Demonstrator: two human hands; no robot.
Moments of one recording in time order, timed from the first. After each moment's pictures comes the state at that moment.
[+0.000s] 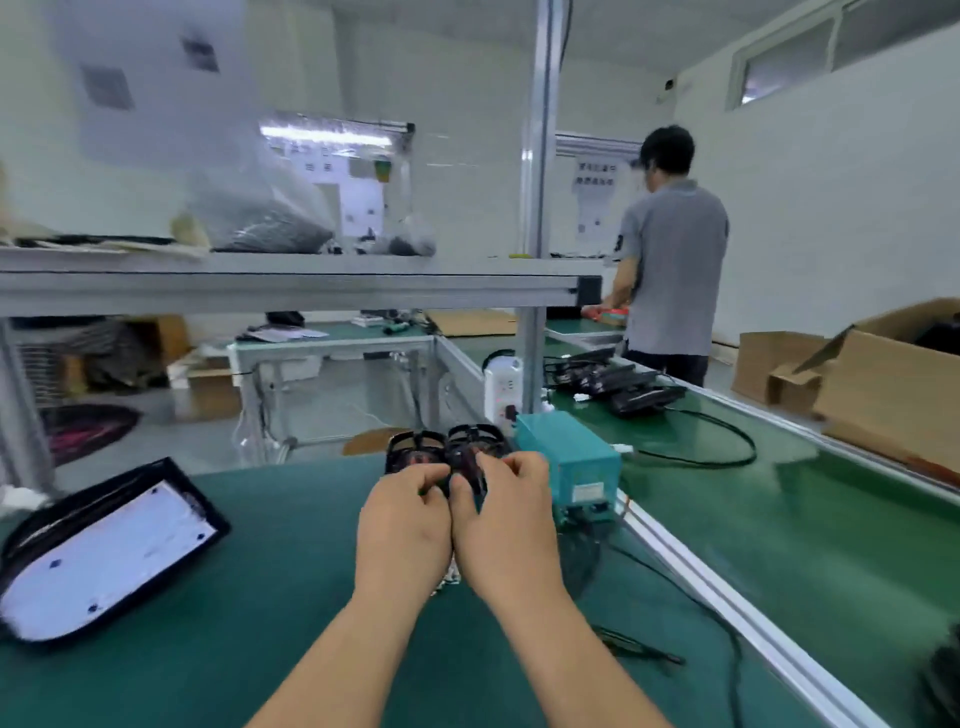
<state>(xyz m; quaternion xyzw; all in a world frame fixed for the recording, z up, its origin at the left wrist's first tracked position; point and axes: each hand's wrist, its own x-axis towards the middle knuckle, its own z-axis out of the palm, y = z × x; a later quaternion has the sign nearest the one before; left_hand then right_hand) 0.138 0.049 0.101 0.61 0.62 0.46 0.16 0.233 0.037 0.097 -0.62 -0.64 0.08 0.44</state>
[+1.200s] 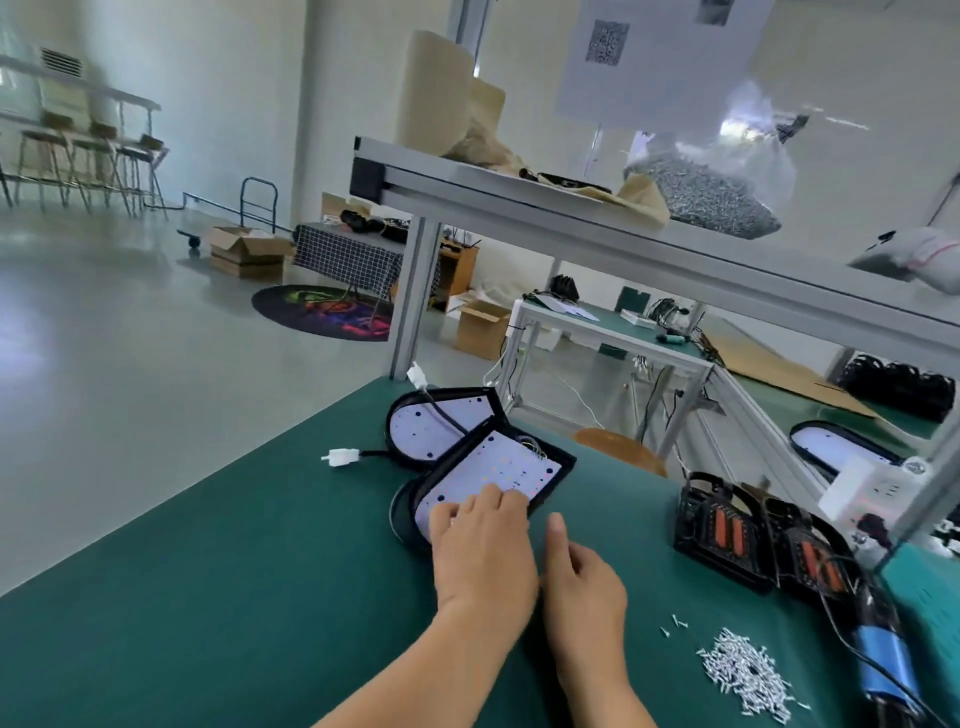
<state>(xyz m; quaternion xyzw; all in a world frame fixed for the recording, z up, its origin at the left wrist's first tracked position) -0.045 0.055 0.018 0.49 0.82 0.31 -0.04 0.041 0.082 0.006 -0.52 -0.66 0.35 0.41</state>
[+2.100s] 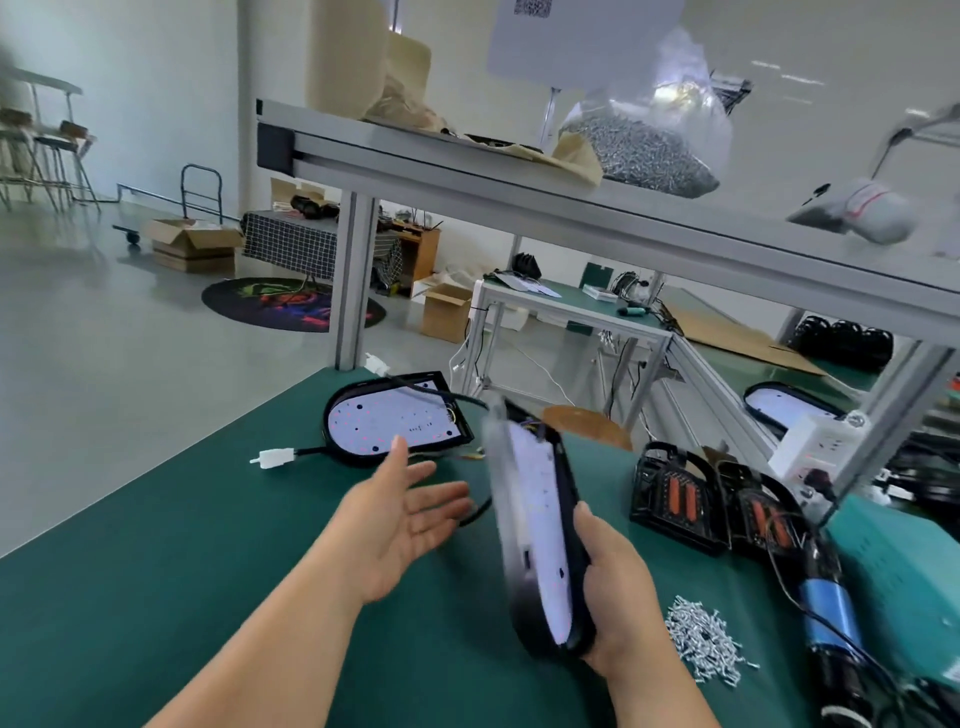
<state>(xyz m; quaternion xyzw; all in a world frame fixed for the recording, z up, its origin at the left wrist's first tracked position) -0.091 0.059 0.032 0.15 0.45 0.68 0.56 0.091 0.115 0.018 -0.37 -0.41 0.71 0.44</state>
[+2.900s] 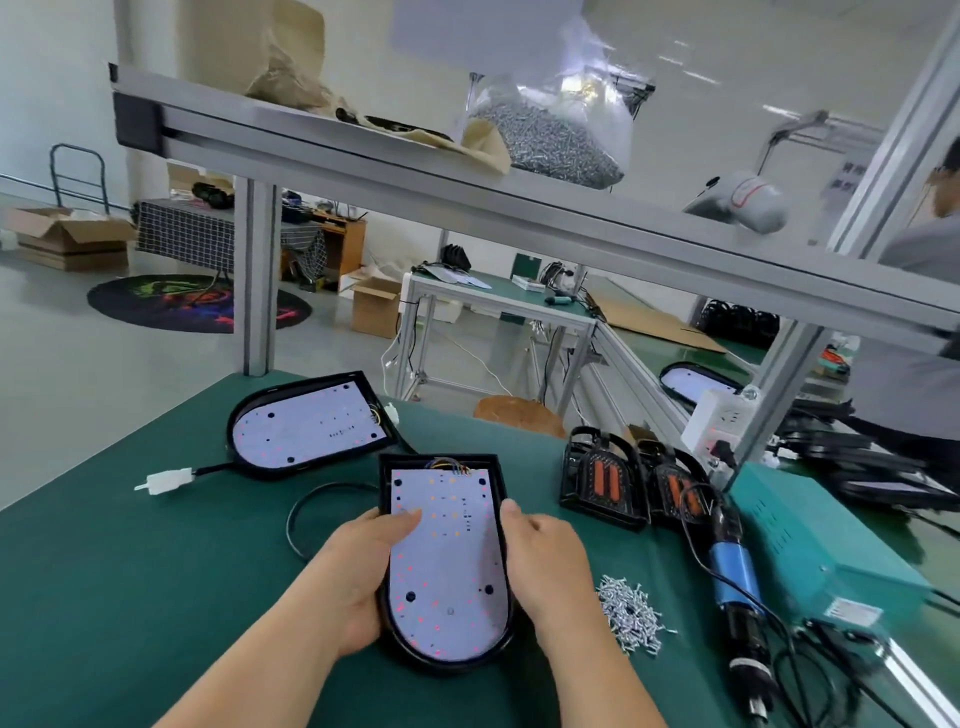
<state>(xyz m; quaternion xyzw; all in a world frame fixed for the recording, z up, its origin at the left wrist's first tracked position) -0.050 0.068 0.019 0.18 0.49 0.60 0.60 0.099 0.130 0.025 -0.59 -0.66 0.32 0.34</state>
